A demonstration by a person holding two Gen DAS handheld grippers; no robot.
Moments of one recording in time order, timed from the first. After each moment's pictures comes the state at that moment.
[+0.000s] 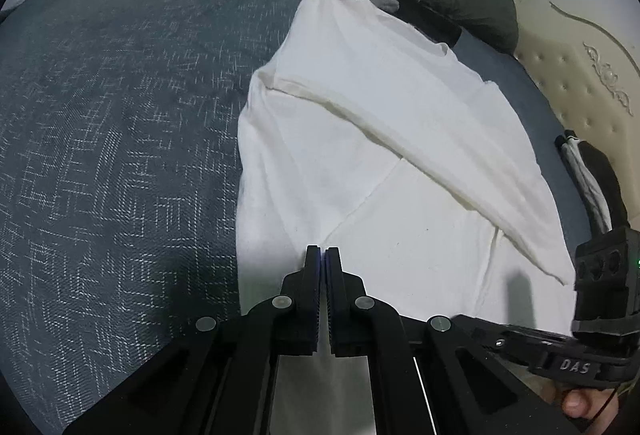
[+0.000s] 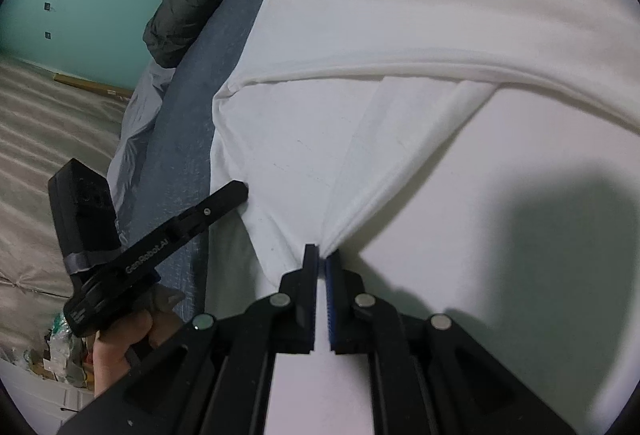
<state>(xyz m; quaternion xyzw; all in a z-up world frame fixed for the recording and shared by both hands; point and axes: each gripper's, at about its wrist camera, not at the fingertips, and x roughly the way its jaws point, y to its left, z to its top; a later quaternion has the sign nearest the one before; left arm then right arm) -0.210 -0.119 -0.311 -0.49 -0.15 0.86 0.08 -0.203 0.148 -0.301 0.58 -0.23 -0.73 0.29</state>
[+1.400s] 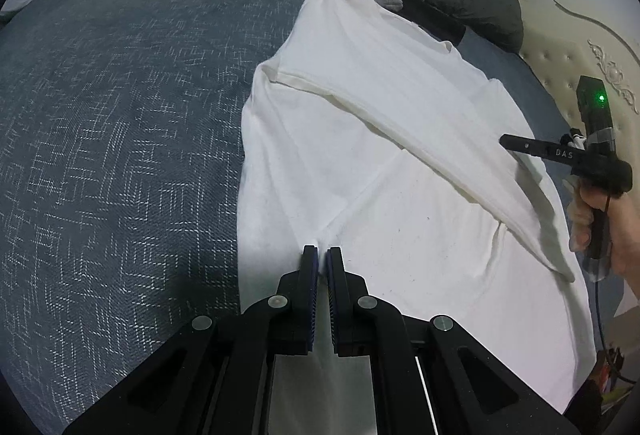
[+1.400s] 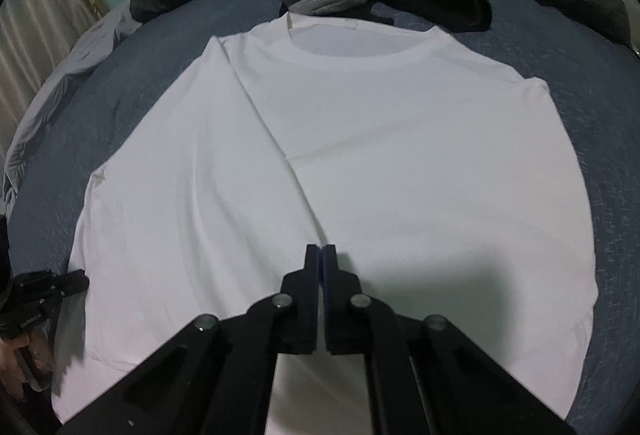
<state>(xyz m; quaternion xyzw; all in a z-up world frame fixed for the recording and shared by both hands) -0.203 -0.118 -0.310 -0.49 -0.14 0.86 0.07 -0.363 0.219 -0.264 0.50 0.05 -0.82 0.26</state>
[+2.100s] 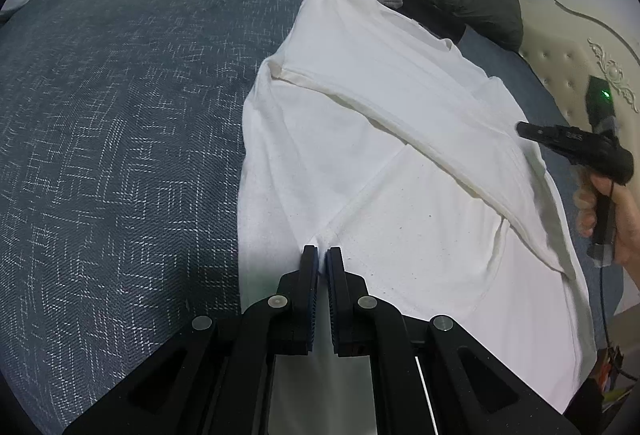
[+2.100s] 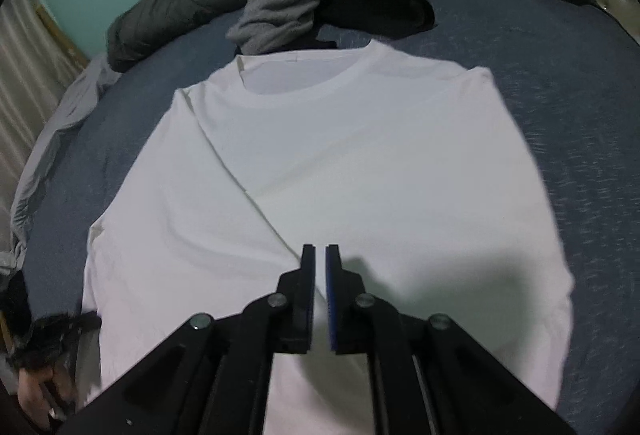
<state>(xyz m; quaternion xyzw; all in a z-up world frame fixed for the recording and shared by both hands) -0.203 -0.121 -0.311 -0.49 -0.14 0.85 0.07 -0.378 0.267 -0.249 0.49 -0.02 -0.84 0.24</state>
